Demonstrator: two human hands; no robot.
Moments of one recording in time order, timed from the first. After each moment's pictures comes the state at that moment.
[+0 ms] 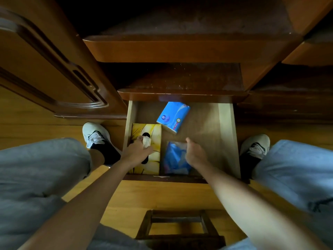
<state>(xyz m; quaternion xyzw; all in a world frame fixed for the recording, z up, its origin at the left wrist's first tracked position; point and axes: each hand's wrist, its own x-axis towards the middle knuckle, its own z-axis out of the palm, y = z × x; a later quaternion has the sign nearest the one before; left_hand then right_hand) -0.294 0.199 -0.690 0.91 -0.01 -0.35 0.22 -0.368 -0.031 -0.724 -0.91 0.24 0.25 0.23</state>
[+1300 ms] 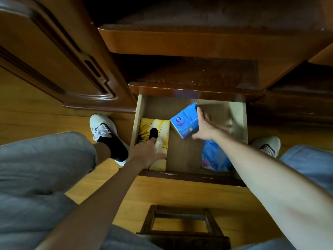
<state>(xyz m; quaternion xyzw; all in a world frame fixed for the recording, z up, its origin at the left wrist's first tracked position) -0.312 0.200 -0.701 0.96 -0.15 -0.25 0.07 -0.286 -0.077 -0.700 -0.91 0.15 0.31 0.23</state>
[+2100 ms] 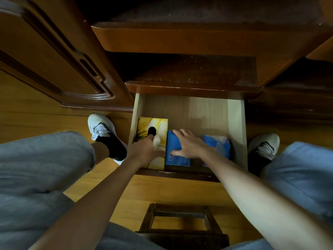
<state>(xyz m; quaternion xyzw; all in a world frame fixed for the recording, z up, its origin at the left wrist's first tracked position) -0.311 0.197 -0.698 0.96 -0.10 -0.26 0.11 -0.334 -0.022 -0.719 -0.91 -0.05 0.35 0.22</state>
